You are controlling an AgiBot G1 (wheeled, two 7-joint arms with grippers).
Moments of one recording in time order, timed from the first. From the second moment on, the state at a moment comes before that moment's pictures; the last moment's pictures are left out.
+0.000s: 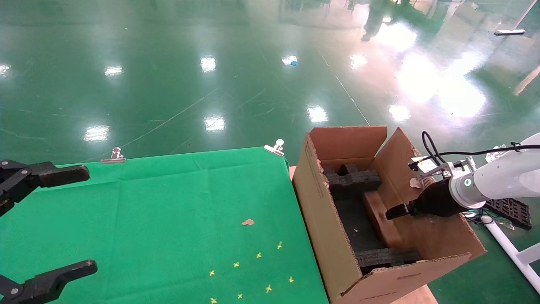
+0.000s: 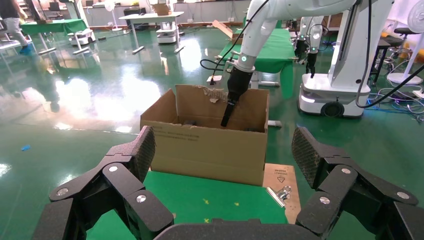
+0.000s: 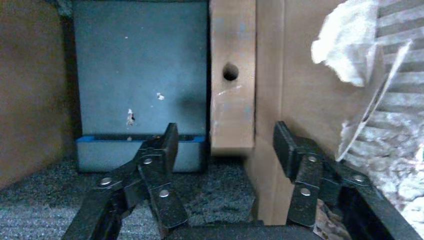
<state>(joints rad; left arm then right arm) -1.08 0.60 0.30 -1.28 0.72 1.49 -0.18 1.70 -0.76 -1.65 0.18 -1.12 -1.05 0.87</state>
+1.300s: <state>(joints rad) -1.08 0.60 0.30 -1.28 0.72 1.49 -0.18 2.26 -0.64 -1.68 0.49 -1.25 -1.21 0.82</state>
